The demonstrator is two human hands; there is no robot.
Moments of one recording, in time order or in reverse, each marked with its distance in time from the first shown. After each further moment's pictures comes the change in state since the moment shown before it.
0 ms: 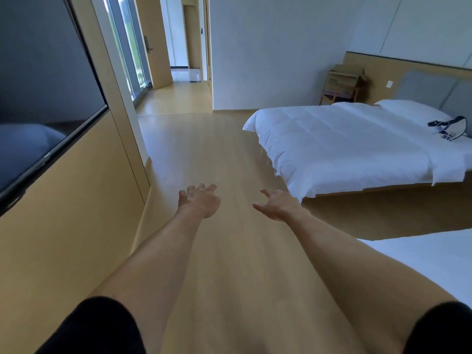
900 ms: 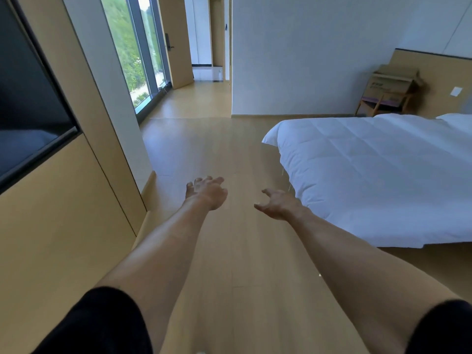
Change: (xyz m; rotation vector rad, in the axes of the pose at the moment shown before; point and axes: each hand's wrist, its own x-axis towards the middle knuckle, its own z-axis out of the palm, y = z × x) left_hand 0.452 0.062 -0.077 -0.050 0.040 -0.057; right_hand 0.472 0.015 -0.086 0.026 -0.061 -0.109
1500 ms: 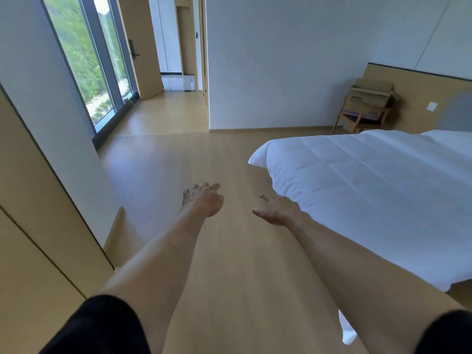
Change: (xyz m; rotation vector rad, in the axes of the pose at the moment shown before) left_hand 0.375 -0.050 -0.060 -0.012 -0.005 0.127; right_hand 0.336 -0.063 -0.078 -0.024 0.040 0.136
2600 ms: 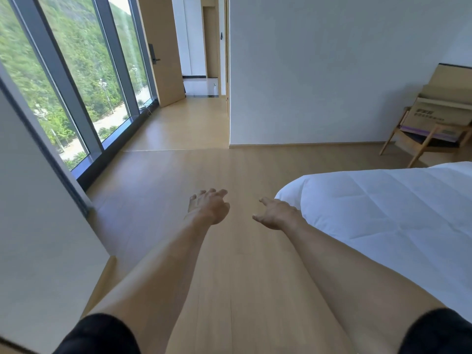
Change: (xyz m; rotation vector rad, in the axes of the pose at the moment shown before) left_hand 0.556 -0.026 -0.068 0.001 0.016 -0.060; right_hand 0.571 -0.069 -0.111 -0.035 -0.037 -0.107
